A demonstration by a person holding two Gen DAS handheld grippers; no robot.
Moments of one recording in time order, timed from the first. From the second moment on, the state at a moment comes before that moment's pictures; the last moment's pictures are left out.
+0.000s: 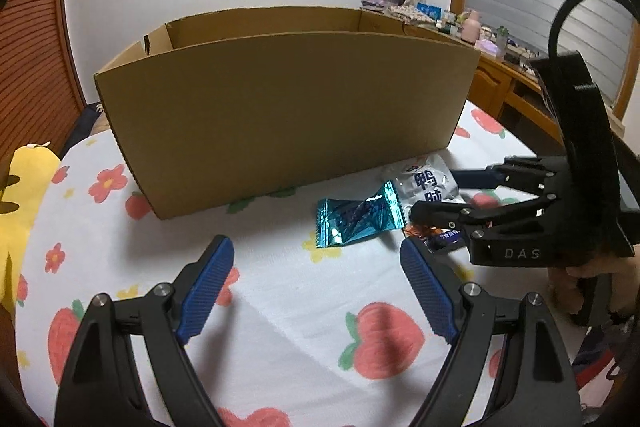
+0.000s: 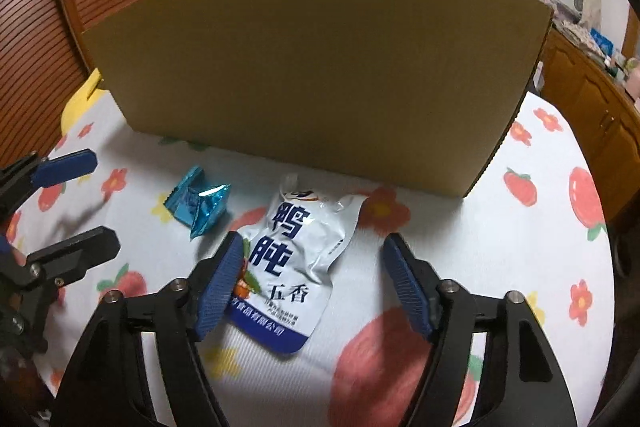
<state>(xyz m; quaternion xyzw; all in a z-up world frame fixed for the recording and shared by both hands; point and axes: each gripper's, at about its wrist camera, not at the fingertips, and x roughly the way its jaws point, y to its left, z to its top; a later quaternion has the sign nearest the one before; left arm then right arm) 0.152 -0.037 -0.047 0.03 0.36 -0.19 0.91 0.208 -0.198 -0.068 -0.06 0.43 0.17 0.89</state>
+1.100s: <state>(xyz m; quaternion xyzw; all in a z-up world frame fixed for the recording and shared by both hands) 0.196 -0.091 -0.059 0.05 0.39 -0.19 0.90 0.127 -0.250 -0.052 0.00 0.36 0.20 0.91</state>
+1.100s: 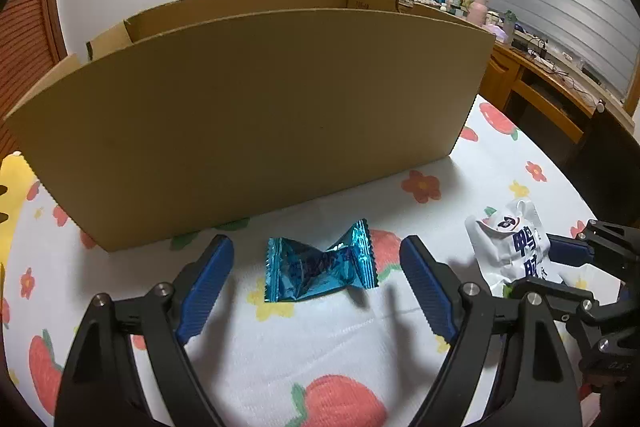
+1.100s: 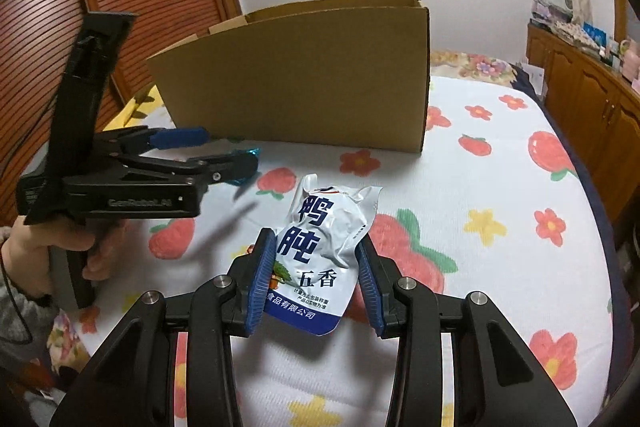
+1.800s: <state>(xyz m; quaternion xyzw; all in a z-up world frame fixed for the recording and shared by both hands) 0.192 -0.083 -0.062 0.05 0.42 -0.20 0.89 0.129 -0.248 -0.057 -0.01 0.36 0.19 0.91</state>
